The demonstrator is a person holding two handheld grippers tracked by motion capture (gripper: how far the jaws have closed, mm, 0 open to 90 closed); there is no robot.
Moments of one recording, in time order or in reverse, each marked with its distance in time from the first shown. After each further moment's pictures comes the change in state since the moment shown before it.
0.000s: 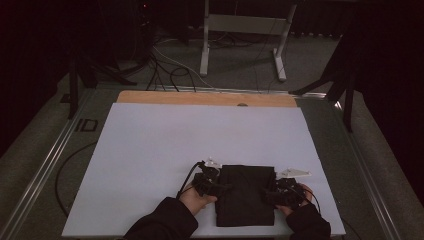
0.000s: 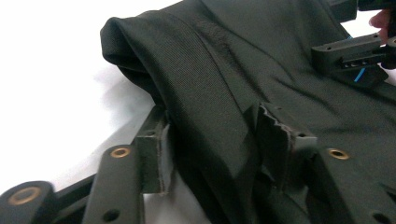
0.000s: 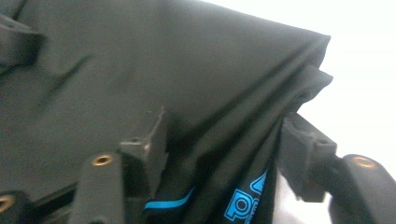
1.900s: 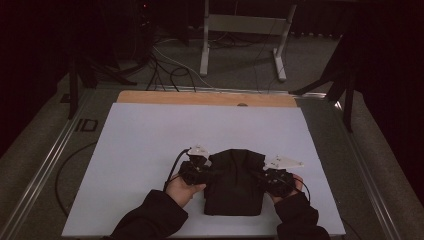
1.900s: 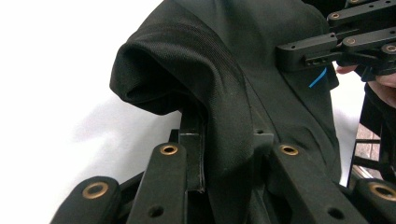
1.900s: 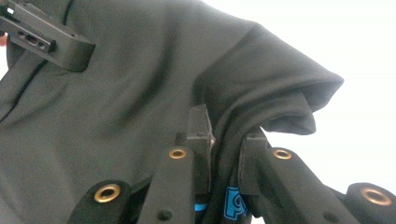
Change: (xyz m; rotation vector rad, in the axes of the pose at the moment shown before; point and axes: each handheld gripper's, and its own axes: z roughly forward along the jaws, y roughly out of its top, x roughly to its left) left arm 0.011 0.024 -0.065 -0.115 -0.035 0.036; right arm 0.039 0.055 -0.019 -0.170 0.045 -0.132
